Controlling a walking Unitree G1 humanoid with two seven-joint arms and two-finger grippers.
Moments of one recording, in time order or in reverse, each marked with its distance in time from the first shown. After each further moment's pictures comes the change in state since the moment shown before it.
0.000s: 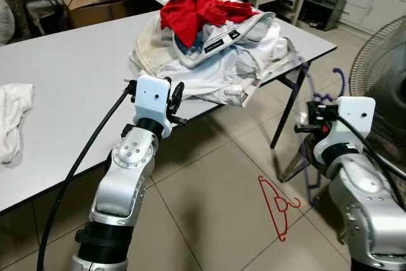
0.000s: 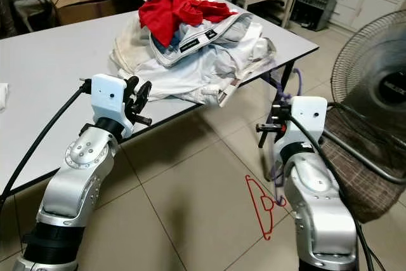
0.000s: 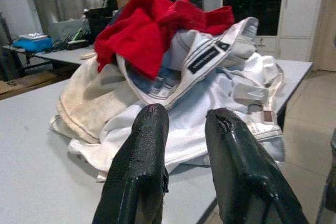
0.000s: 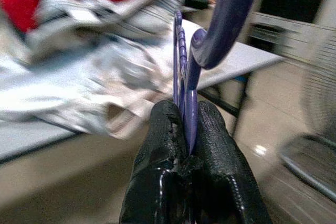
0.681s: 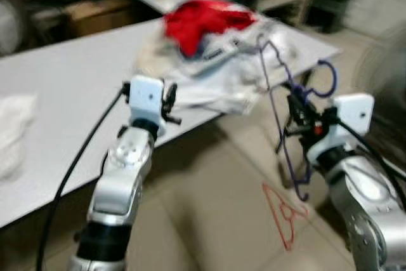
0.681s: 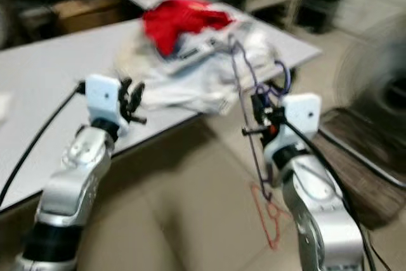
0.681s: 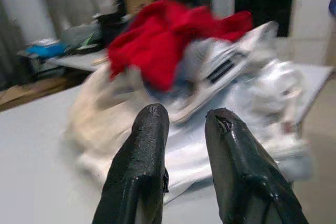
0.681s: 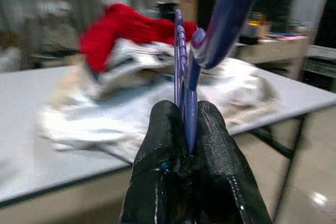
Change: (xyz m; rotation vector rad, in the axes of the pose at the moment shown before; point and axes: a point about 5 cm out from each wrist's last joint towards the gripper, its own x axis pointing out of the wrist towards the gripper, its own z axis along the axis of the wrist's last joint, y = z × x) left arm 0.003 0.001 0.000 -0.021 -0.006 0.019; right arm -0.014 0.011 0.010 0.005 -0.081 0.150
